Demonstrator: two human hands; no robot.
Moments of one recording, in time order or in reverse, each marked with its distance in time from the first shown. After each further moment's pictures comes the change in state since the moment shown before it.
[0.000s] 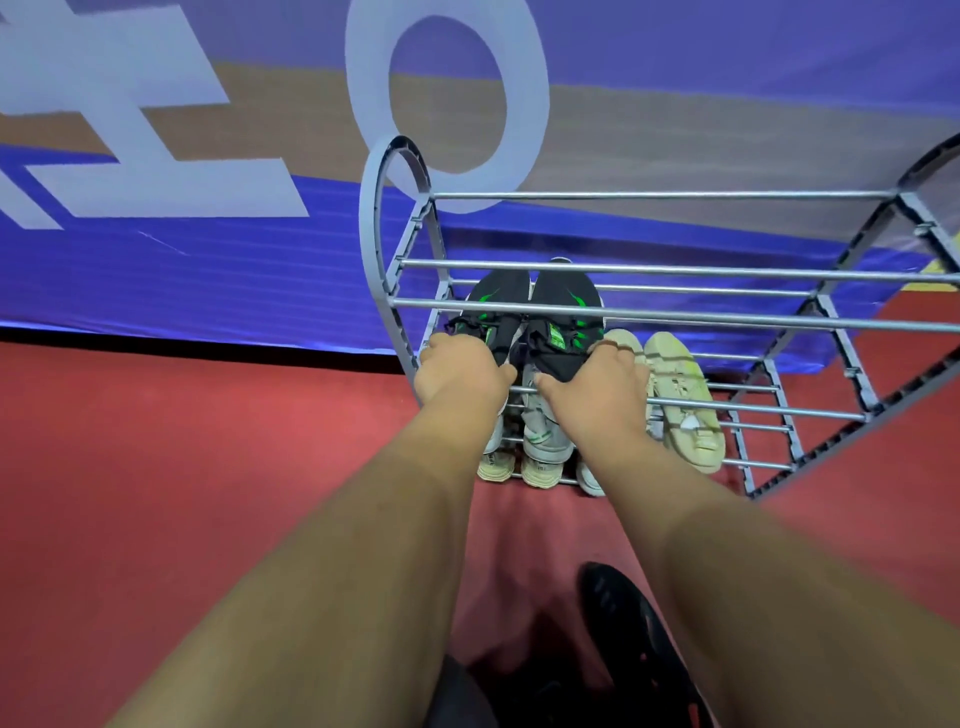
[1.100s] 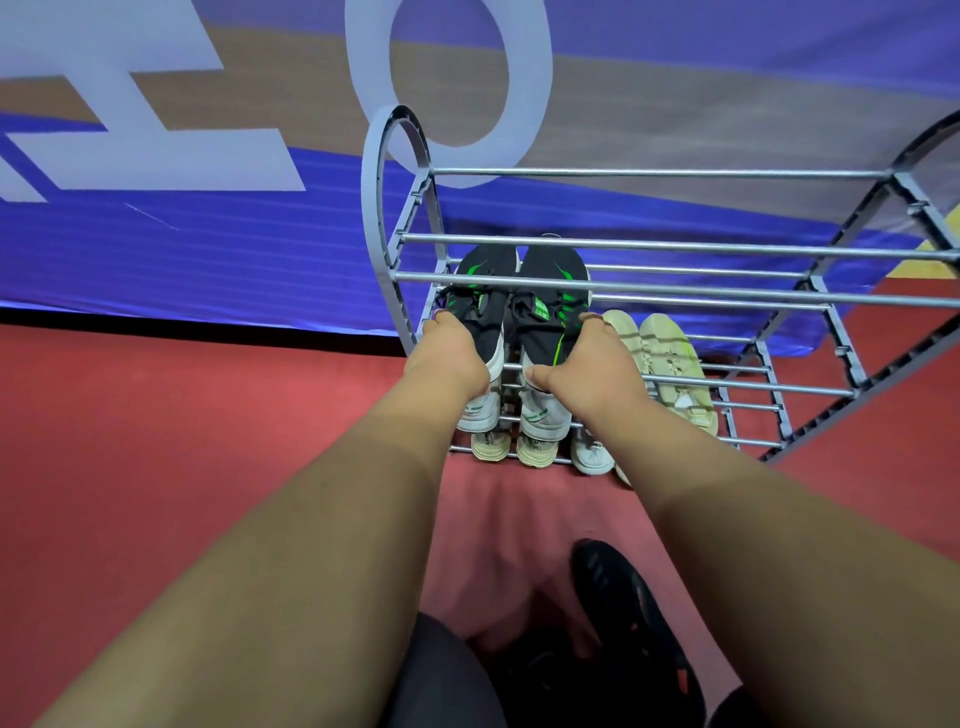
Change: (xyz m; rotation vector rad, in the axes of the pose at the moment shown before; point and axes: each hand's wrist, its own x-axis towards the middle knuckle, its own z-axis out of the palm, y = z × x) left_hand 0.008 -0.029 0.006 -0.135 -0.098 0.063; right_hand -0.004 -0.002 -0.011 0.087 -0.160 -0.117
